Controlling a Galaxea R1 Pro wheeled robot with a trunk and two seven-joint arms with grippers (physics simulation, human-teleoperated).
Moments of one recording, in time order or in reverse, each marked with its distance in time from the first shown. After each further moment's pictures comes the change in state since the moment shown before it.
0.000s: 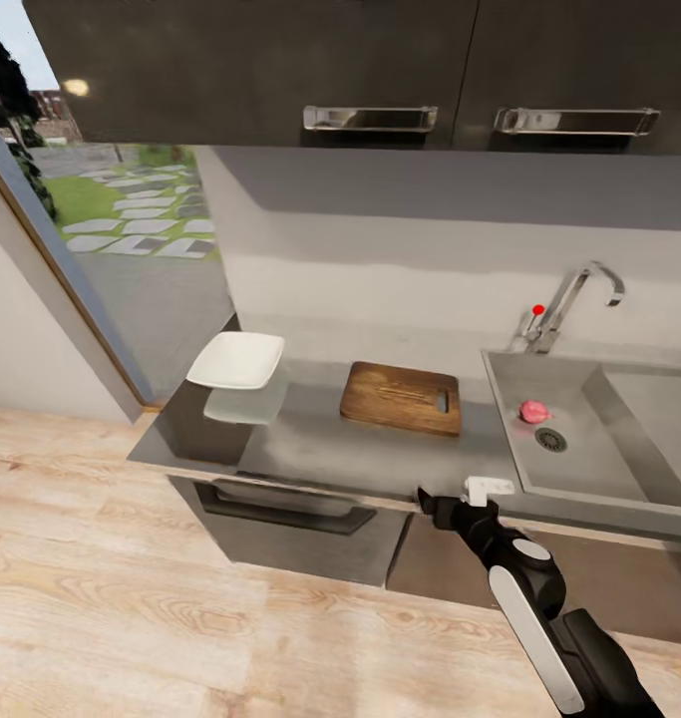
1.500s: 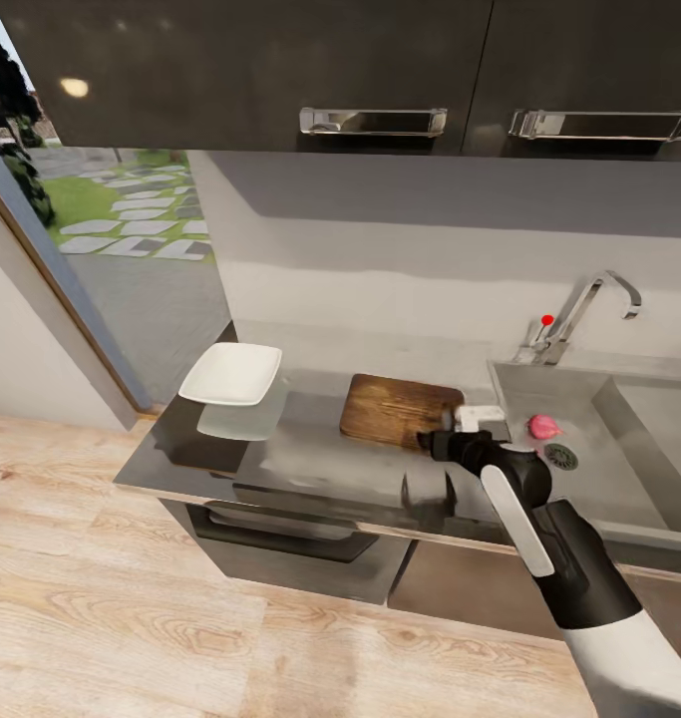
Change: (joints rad) left arm 0.000 0.000 0.000 0.000 0.000 0.000 0.000; right arm -0.328 0.002 0.000 0.096 0.000 0.275 0.000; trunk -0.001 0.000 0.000
